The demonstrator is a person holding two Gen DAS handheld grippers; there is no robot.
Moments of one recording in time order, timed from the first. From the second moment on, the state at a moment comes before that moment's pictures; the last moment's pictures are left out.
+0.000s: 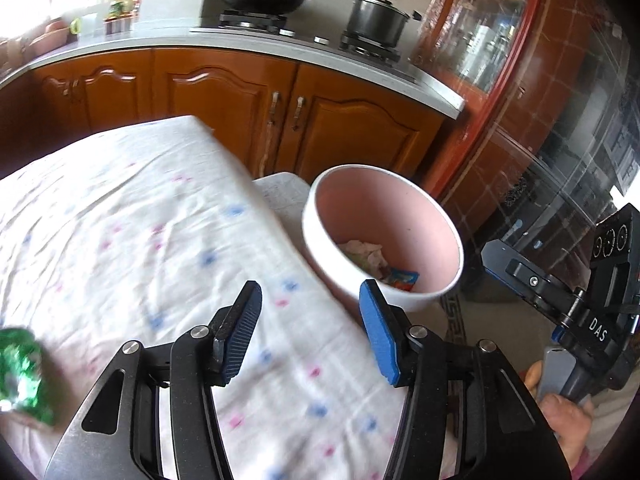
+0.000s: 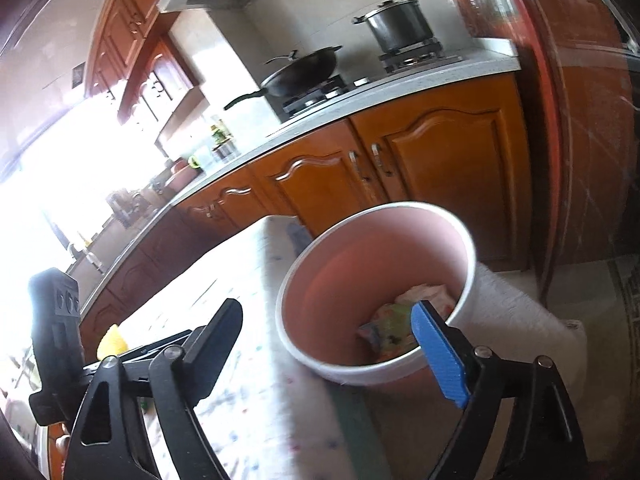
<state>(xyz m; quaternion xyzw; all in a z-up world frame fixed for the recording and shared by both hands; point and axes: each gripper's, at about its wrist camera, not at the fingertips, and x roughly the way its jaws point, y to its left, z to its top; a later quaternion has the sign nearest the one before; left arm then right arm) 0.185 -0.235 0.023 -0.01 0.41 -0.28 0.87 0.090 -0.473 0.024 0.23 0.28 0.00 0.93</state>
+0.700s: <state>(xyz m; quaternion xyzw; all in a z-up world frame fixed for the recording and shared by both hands) 0.142 -0.079 0.014 -0.08 0.40 -0.17 0.90 0.090 -0.371 0.006 0.22 0.32 0.09 0.92</state>
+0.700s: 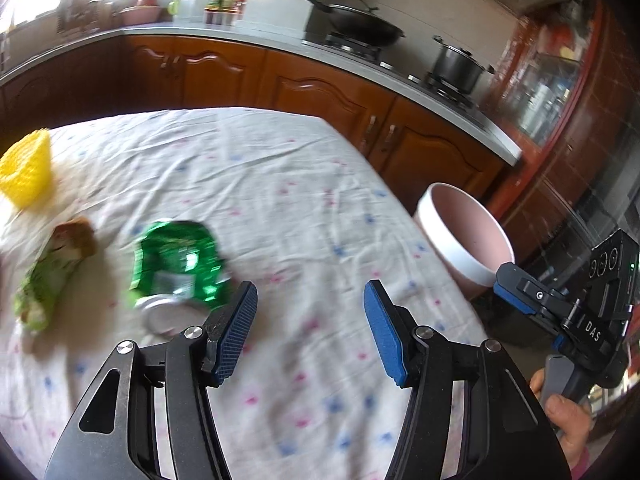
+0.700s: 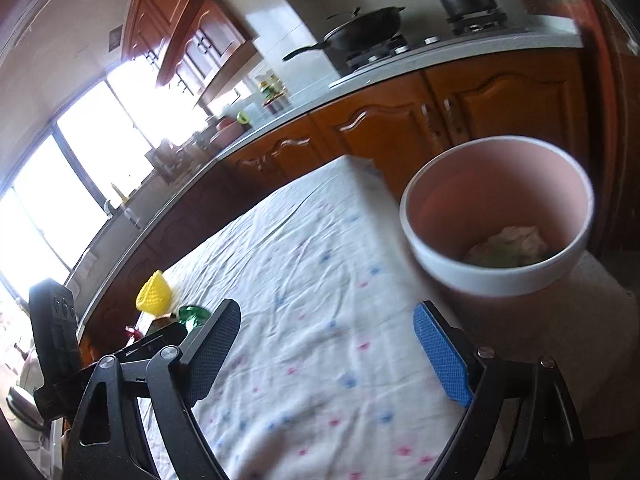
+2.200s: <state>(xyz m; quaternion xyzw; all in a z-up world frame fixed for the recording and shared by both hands) 0.170 0.075 -0.005 -0.05 0.41 -0.02 0.91 0.168 -0.210 -0.024 0.20 0.40 0.23 0.86</state>
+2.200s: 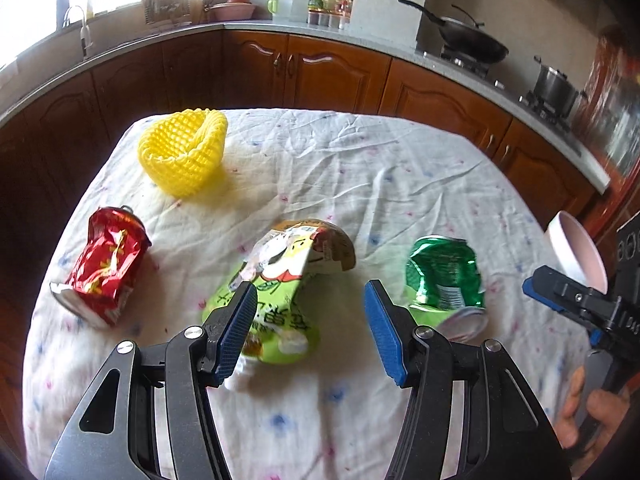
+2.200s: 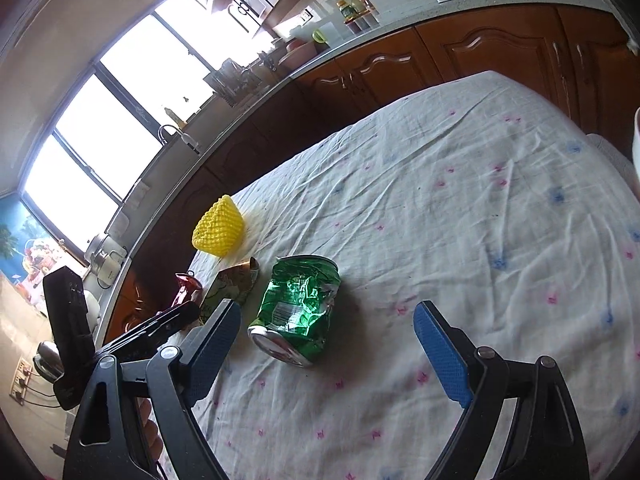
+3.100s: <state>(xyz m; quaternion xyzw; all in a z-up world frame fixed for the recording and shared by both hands) 0.182 0.072 -0.004 -0.04 0.42 -0.05 0.90 0.182 -0.182 -0.037 0.18 0.43 0.26 0.84</state>
